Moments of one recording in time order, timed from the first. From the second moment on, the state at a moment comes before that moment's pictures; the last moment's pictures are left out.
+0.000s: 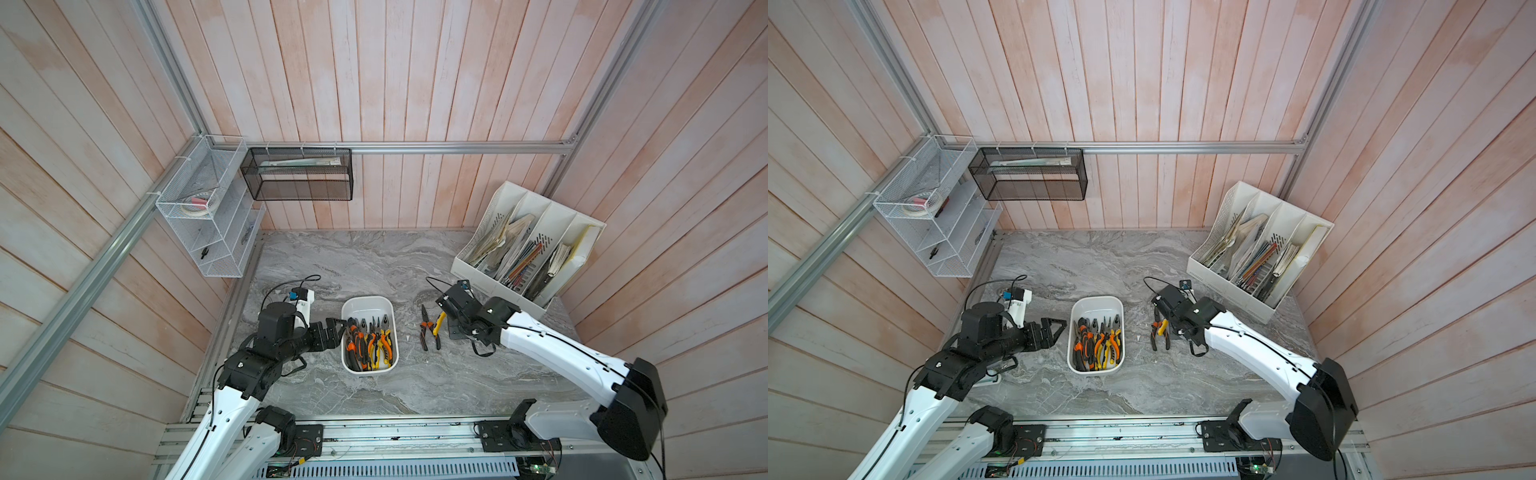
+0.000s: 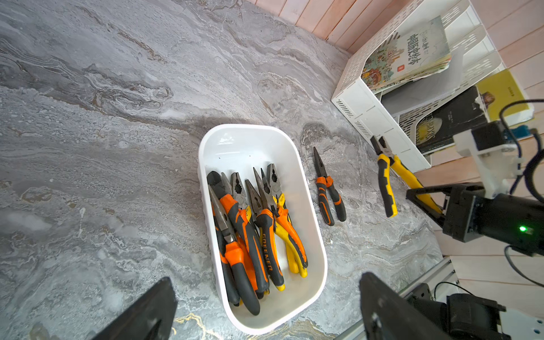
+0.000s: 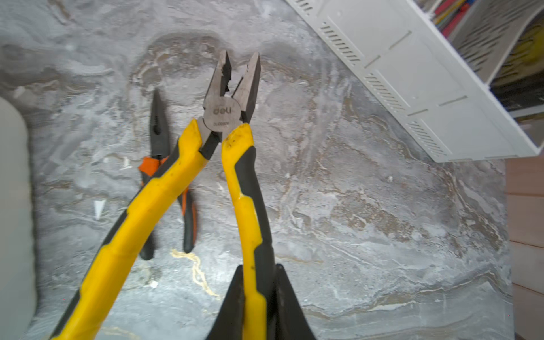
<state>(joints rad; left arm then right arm) -0.33 0.70 0.75 -0.70 0.27 -0.45 0.72 1.25 0.97 -0.95 0.45 0.63</state>
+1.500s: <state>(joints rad) -0.33 0.72 0.75 -0.70 0.25 -0.46 0.40 1.47 0.95 -0.73 0.12 0.61</state>
